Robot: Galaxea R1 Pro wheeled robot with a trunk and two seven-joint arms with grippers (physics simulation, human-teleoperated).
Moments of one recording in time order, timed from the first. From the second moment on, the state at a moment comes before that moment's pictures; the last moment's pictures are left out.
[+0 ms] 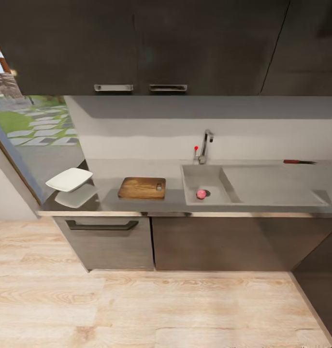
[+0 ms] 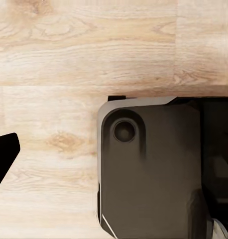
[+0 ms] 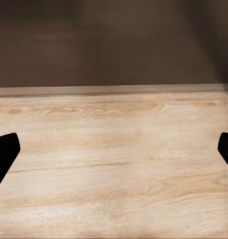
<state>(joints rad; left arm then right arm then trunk) -0.01 0.03 0.00 -0.22 0.00 -0.35 0.00 -0.01 0.00 -0.36 -0.41 0.21 -0.82 0.02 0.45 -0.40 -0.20</state>
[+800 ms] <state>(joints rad) -0.01 0.03 0.00 -0.22 0.00 -0.35 0.00 -0.01 0.01 -0.36 -0.39 0.21 -0.82 0.02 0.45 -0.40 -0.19</state>
